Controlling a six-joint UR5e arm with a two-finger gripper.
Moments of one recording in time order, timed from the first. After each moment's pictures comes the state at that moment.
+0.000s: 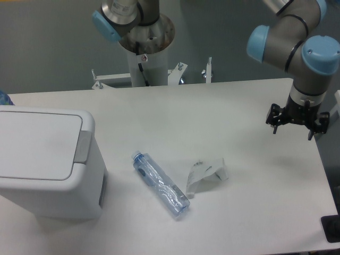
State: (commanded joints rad) arm 2.84 -2.01 -1.50 -1.04 1.54 1.16
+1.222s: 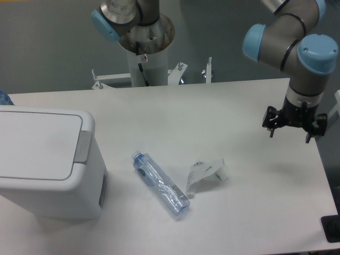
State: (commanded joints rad) arm 2.79 -1.99 -1.49 -1.04 1.51 1.01
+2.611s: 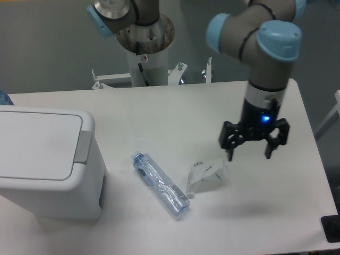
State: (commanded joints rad) arm 2.58 -1.85 -1.48 -1.02 1.27 0.41
